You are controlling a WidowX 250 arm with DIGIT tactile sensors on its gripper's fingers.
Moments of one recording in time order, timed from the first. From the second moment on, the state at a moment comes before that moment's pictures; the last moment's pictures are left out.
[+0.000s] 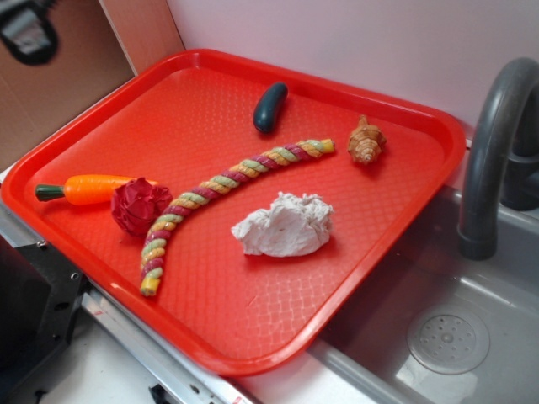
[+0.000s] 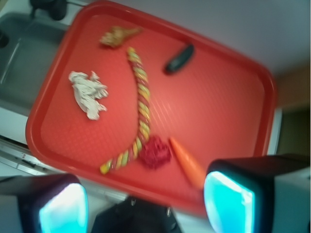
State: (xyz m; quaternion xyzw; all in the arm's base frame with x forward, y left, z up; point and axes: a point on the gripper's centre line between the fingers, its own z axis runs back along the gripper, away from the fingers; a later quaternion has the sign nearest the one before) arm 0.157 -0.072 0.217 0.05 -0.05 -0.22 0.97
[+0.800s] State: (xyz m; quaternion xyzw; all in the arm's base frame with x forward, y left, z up) arm 0.218 -0.144 0.094 0.13 0.06 -0.36 0.92
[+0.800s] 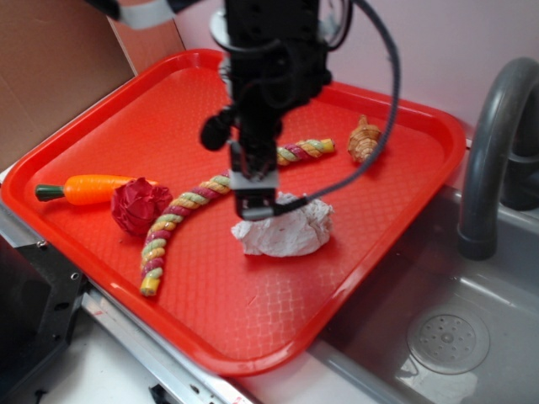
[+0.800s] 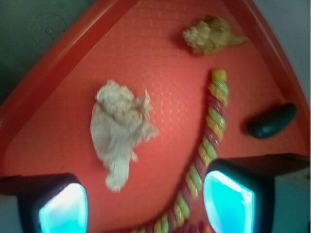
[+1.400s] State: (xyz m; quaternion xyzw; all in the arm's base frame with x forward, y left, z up) arm 0.209 -0.150 0.040 0.14 0.16 -0.44 0.87
